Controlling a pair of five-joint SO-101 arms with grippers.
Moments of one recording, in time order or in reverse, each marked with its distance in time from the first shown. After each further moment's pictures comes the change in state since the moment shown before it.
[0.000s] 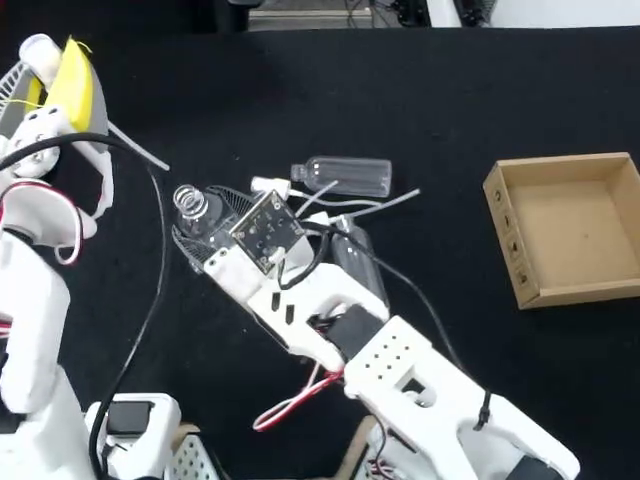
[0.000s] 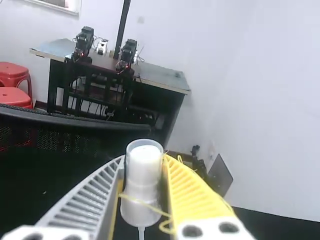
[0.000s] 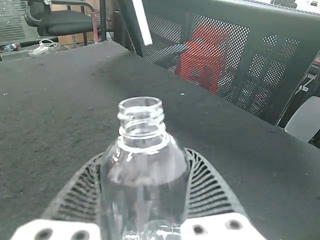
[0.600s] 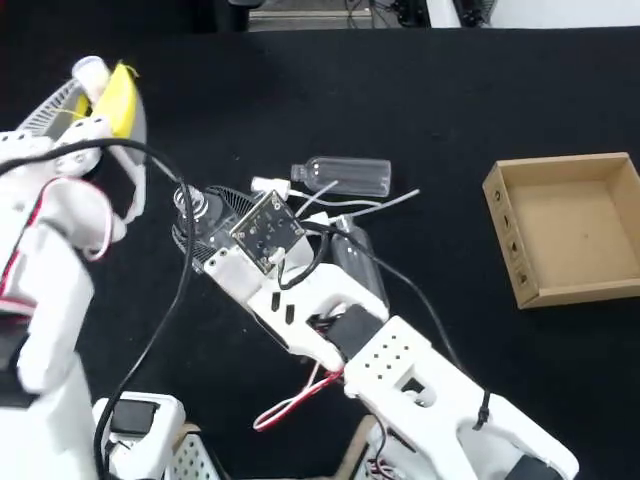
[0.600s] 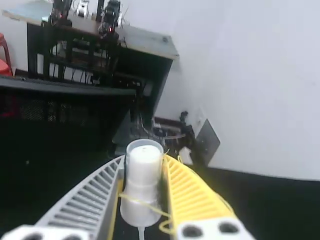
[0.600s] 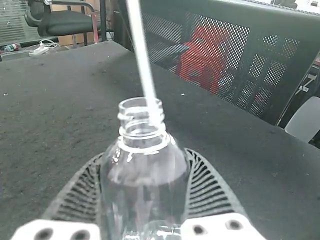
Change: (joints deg) left arm 5.2 0.0 4.6 2.8 0.0; right arm 0.0 0.0 0.0 0.0 0.0
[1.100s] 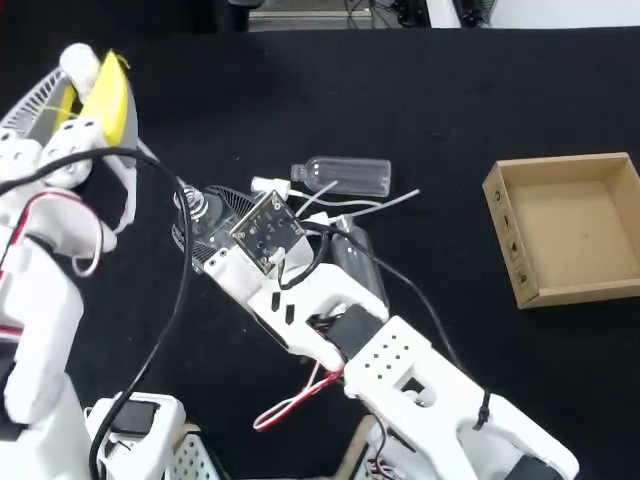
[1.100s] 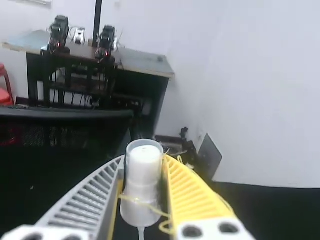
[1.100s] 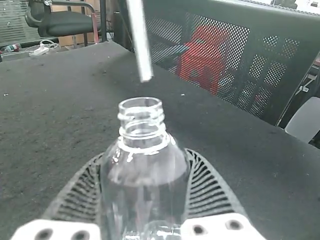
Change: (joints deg) left arm 0.1 -0.5 -4.2 0.0 -3.3; right arm 0.0 0.0 0.0 0.0 0.0
